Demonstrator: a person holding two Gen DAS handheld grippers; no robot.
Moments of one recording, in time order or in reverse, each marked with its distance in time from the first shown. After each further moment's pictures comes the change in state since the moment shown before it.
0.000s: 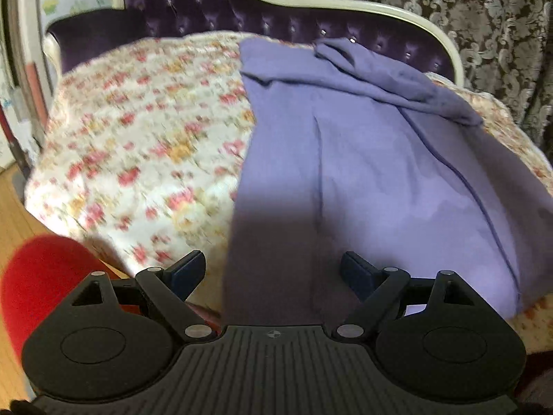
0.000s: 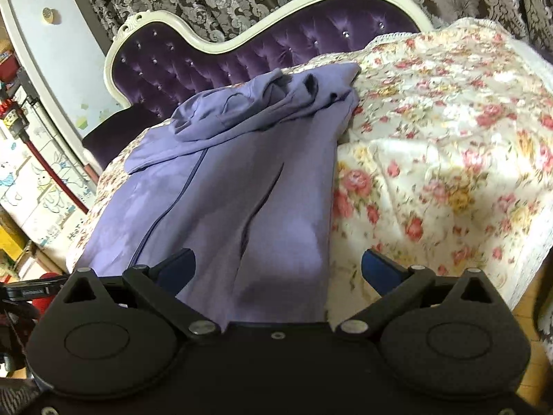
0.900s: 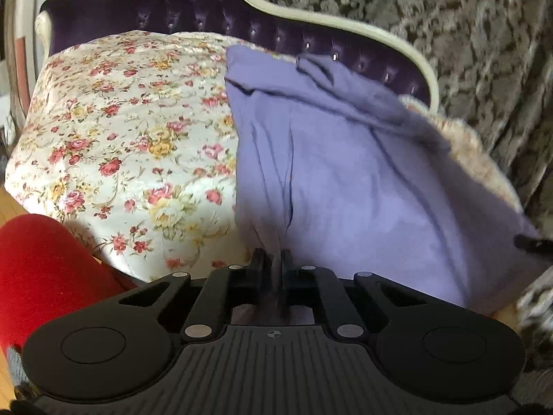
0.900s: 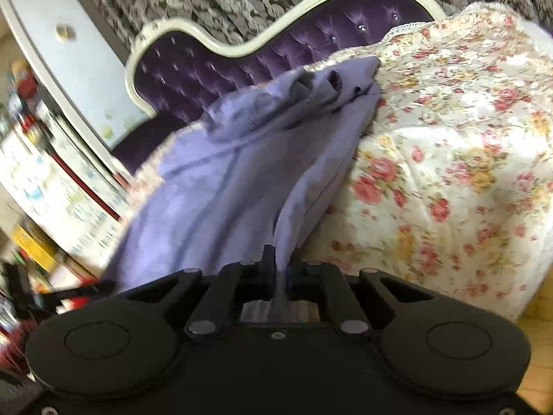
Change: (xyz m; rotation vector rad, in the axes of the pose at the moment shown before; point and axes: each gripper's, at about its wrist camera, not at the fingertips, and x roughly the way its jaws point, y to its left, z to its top) left arm -0.022 0.007 0.002 -0.112 -0.047 -0.134; right arm -0.016 0.011 -0.006 0.085 -0.011 0.118
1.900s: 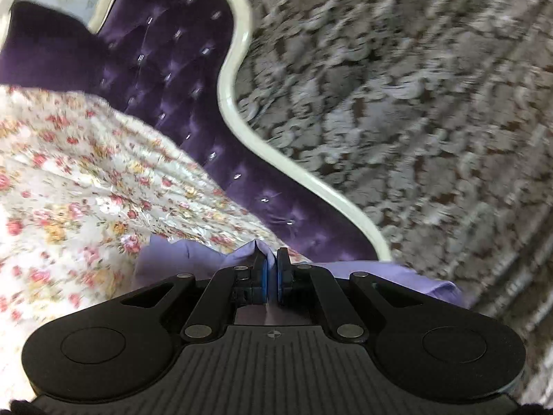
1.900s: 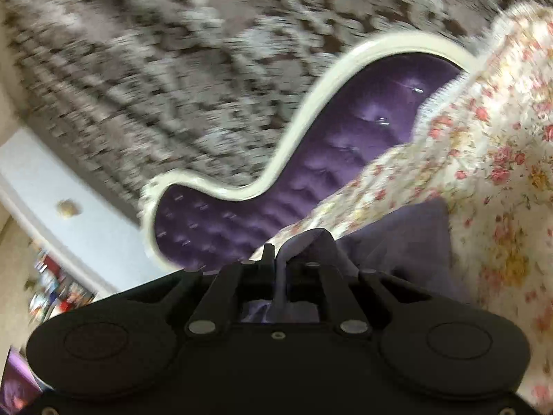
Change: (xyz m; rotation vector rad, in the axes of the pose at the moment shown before) left arm 0.103 0.032 0.244 -0.317 -0.307 -0.259; right arm 0.124 -0.063 0.218 0.352 -0.306 0.170
